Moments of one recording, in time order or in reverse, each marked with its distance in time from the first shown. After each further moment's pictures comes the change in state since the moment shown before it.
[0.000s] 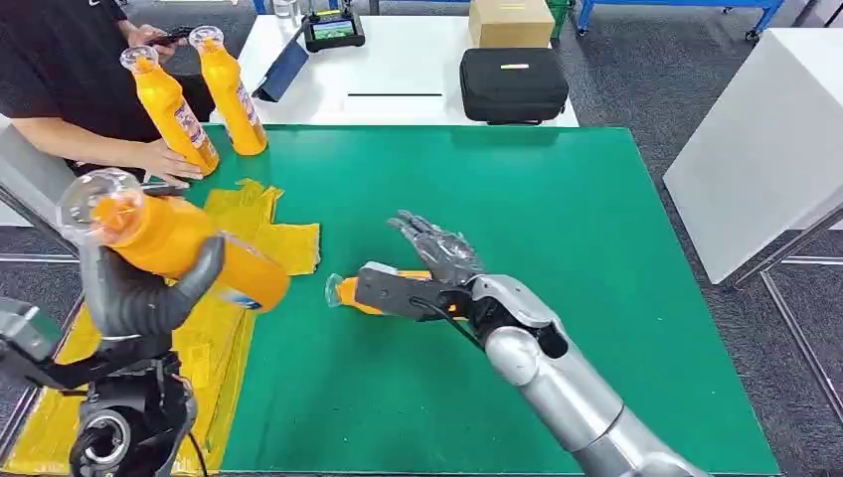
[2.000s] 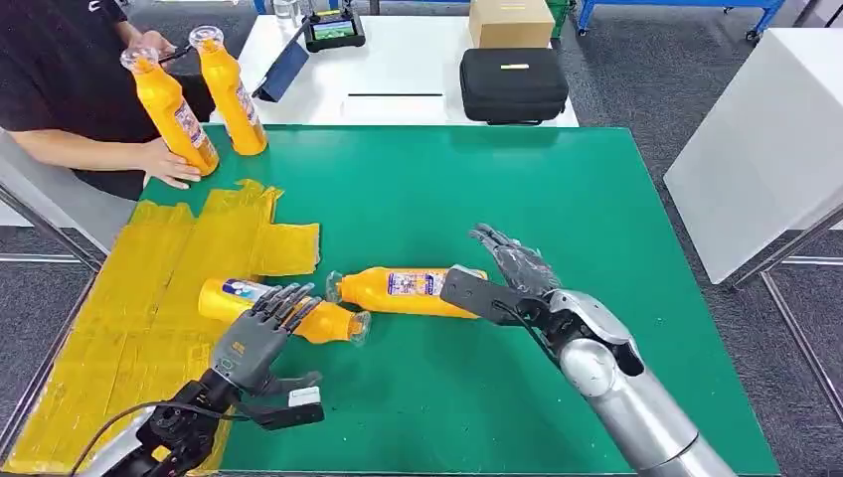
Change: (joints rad) left arm -0.162 0.313 -0.432 0.755 -0.923 0.036 0.052; right arm 0.107 -0.193 -0.103 -0.092 -0.068 0.020 0.003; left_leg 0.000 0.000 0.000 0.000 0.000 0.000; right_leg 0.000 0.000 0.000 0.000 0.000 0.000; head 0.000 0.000
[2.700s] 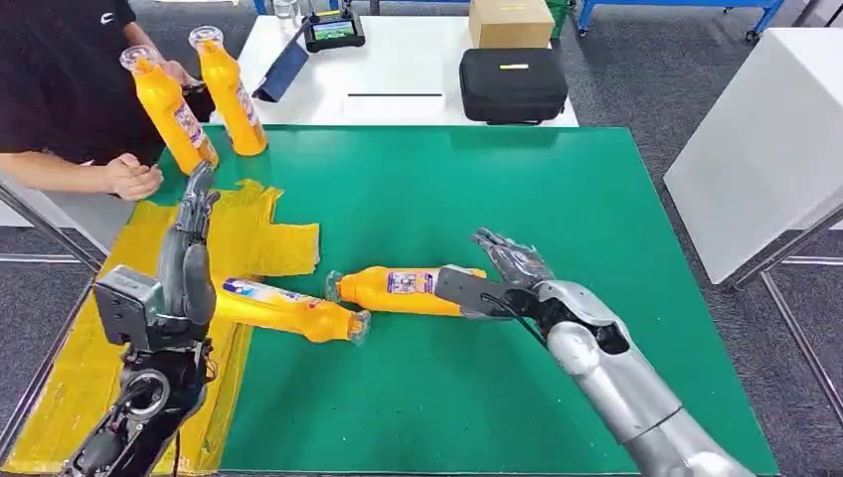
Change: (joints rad) left arm -0.009 -0.104 0.208 -0.458 1.086 0.009 -0.164; right arm -0.115 0.040 0.052 0.222 0.080 0.011 -0.027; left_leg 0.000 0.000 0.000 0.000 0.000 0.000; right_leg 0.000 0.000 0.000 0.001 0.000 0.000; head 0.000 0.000
